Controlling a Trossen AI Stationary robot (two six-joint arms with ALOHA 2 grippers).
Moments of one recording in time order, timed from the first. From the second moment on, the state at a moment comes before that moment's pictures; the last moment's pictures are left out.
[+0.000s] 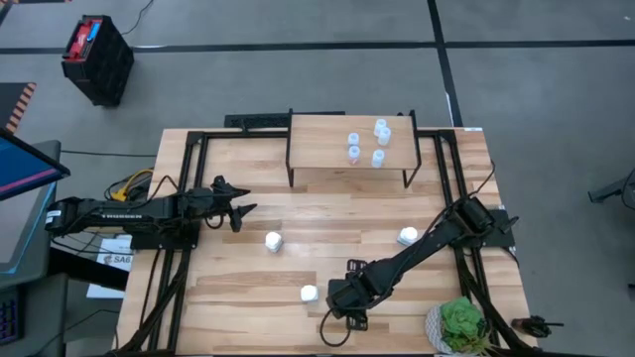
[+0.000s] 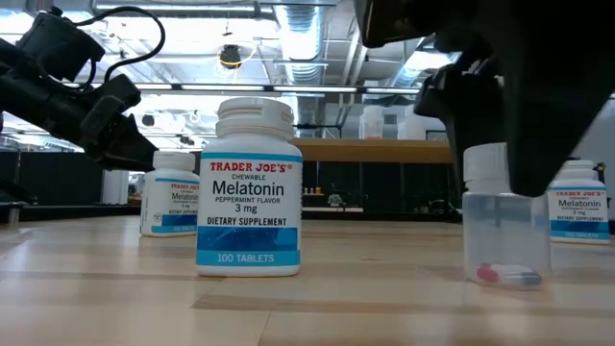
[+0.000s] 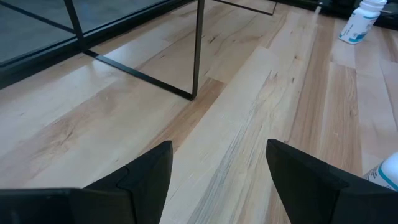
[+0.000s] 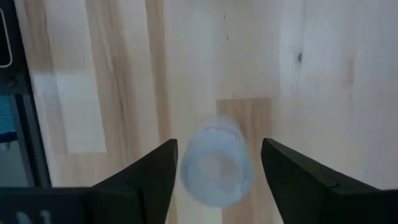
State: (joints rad) left arm 0.17 0.48 0.02 0.04 -0.24 -0.23; right arm 0.52 2.04 1.53 -0.78 0.00 0.60
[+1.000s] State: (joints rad) left arm 0.17 0.48 0.02 0.04 -0.24 -0.22; right arm 0.07 2.04 2.23 -1.43 0.32 0.31
